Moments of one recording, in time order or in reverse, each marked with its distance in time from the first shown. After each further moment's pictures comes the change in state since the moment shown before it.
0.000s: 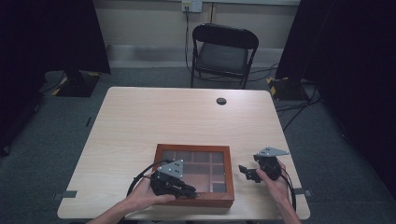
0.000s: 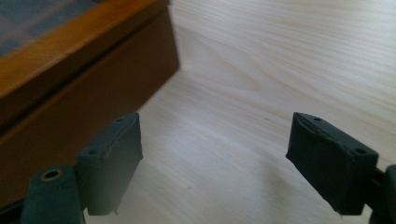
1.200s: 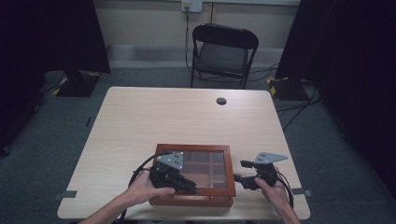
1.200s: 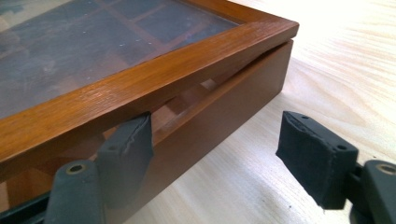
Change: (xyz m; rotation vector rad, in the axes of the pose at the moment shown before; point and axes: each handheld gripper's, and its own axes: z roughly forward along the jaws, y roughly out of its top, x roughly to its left) left arm 0.006 0.019 -0.015 0.010 -0.037 -0.041; right arm 0.028 0.003 -0.015 -0.071 0.262 -0.083
